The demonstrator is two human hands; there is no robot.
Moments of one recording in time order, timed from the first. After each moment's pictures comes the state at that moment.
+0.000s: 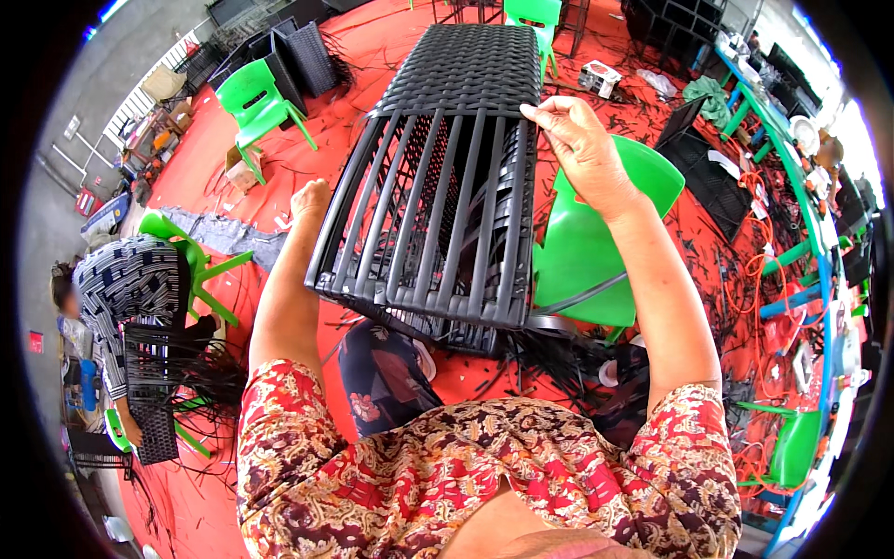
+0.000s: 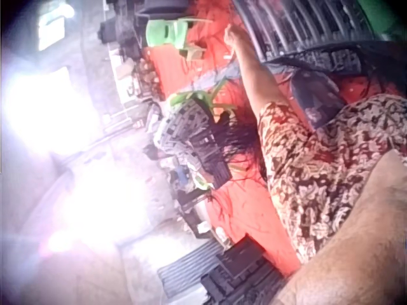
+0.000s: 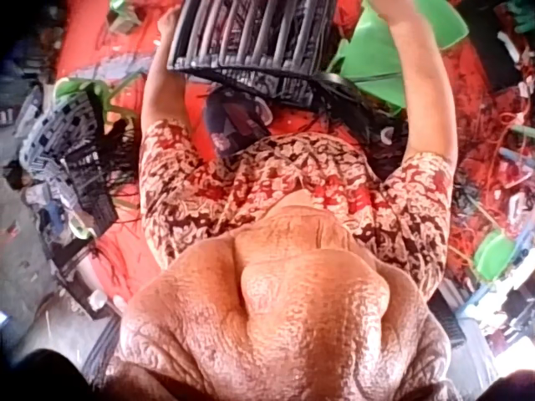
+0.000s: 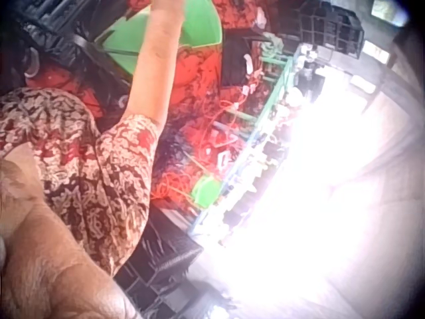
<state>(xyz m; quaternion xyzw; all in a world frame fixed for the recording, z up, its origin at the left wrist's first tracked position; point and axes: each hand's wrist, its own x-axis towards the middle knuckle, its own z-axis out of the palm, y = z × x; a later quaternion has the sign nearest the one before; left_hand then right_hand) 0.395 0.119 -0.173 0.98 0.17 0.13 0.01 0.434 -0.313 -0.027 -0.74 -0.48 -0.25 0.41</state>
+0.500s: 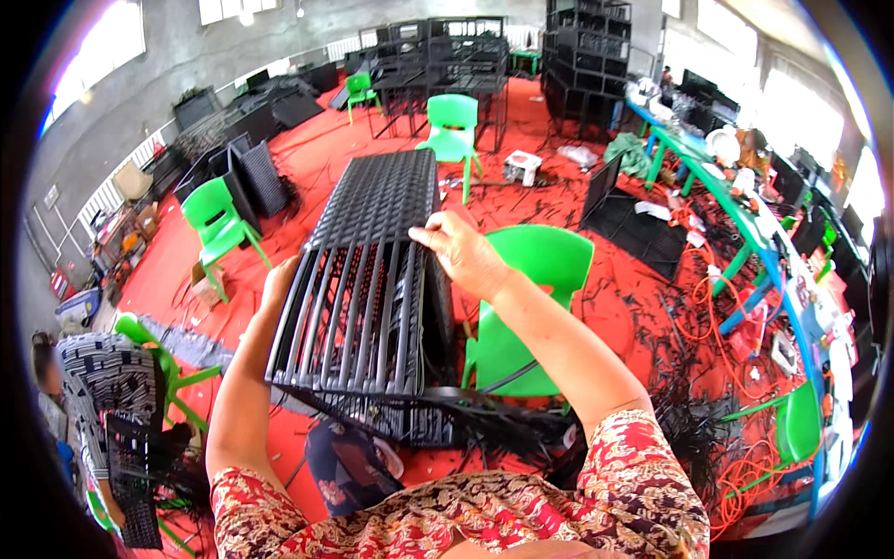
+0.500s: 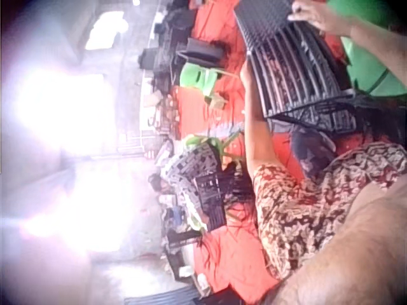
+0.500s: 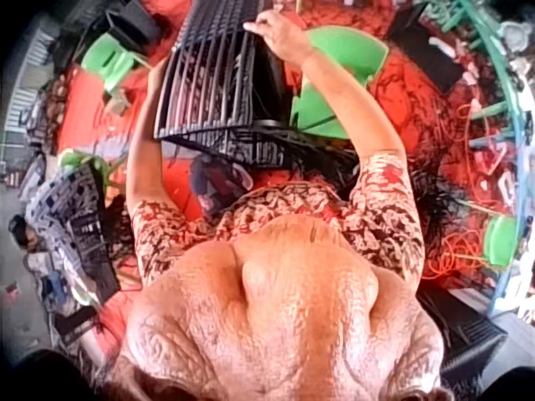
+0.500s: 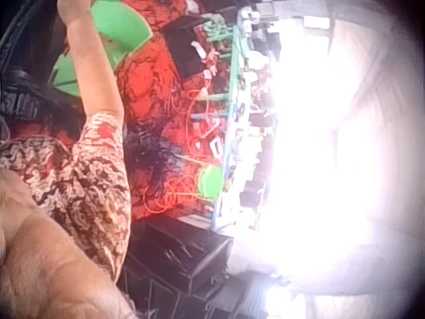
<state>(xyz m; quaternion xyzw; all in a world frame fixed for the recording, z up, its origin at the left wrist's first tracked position) 0.415 0.086 -0.108 0.85 -0.08 0.20 0.47 0.442 -0.294 -0.035 -0.72 -0.51 -0.29 0.38</state>
